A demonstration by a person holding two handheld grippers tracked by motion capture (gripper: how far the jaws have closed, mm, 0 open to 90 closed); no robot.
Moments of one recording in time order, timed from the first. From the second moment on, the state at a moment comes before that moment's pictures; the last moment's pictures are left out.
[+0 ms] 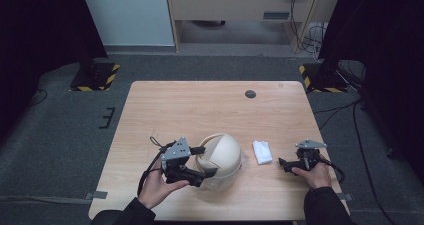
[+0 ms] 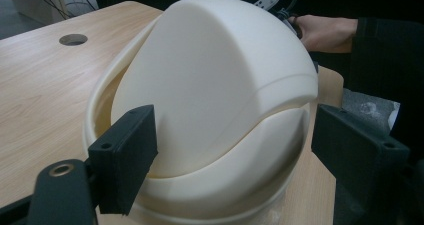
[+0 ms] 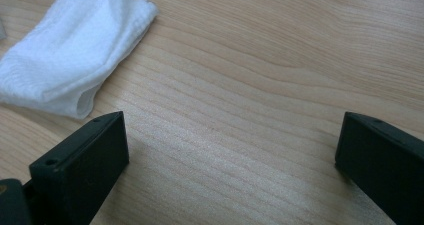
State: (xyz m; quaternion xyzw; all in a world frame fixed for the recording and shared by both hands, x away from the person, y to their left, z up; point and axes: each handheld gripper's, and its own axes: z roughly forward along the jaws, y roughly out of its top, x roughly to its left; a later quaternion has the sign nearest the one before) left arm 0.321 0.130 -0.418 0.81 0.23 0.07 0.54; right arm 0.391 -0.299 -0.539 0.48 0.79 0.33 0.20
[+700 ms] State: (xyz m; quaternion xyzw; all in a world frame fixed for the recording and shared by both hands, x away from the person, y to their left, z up) left arm 0.324 0.115 -0.422 0.80 0.26 0.04 0.53; right arm 0.391 -0.299 -0.539 0.49 0.79 0.33 0.20
